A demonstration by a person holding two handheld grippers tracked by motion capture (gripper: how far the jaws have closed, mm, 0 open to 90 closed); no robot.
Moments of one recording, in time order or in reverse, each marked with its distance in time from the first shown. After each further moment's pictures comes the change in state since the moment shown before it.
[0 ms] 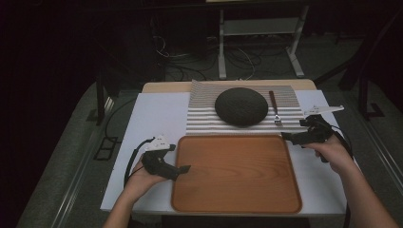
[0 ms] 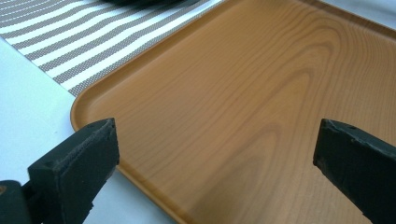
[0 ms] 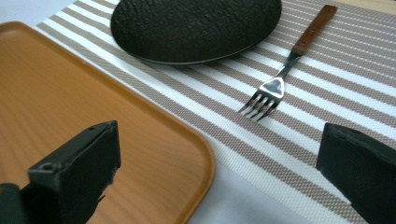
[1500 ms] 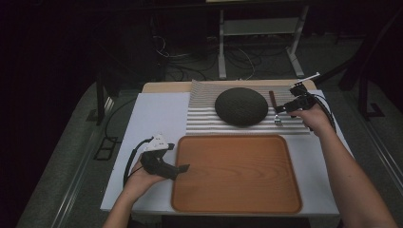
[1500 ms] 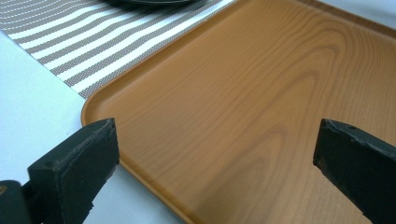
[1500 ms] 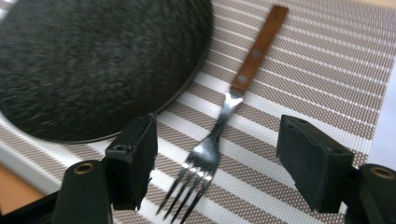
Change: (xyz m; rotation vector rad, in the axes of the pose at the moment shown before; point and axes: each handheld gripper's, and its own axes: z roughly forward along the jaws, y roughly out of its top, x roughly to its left) left arm 0.000 0.000 -0.003 -0.019 0.022 0.003; right arm -0.051 0.080 0.069 0.235 -0.115 0.140
